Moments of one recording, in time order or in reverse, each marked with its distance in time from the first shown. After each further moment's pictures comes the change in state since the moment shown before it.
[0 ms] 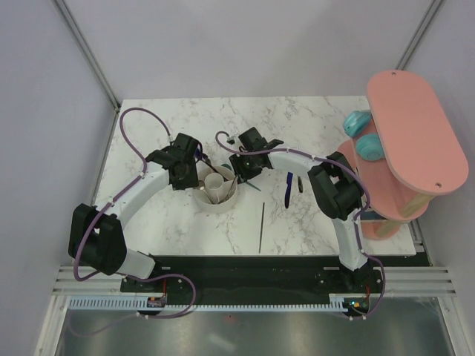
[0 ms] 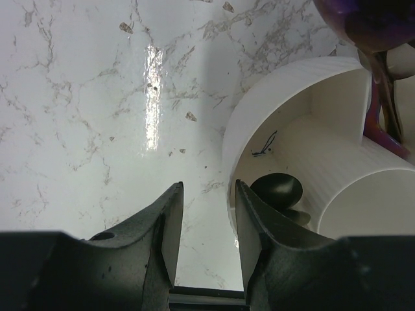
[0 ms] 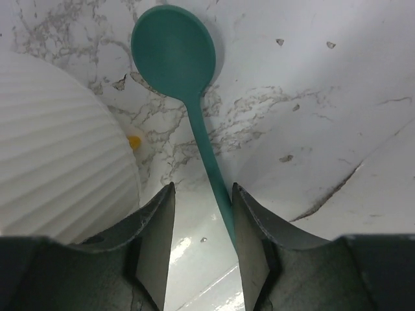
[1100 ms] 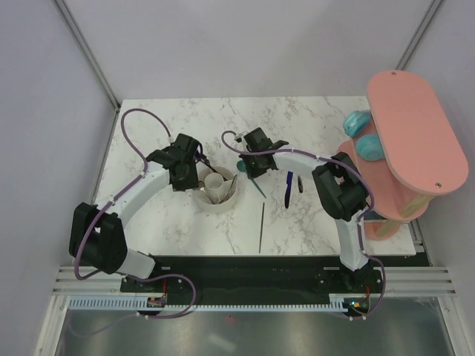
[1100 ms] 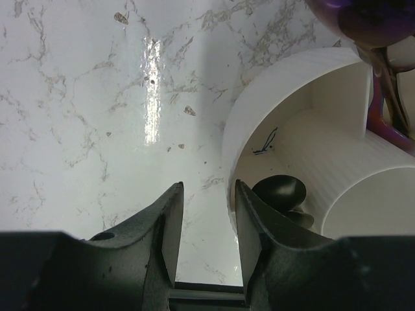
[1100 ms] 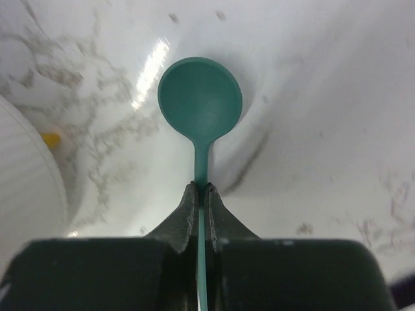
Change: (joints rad) left arm 0.000 0.005 0.000 -0.013 0.008 0.000; right arm -0.015 -0.005 -0.031 0.049 0.151 -0.011
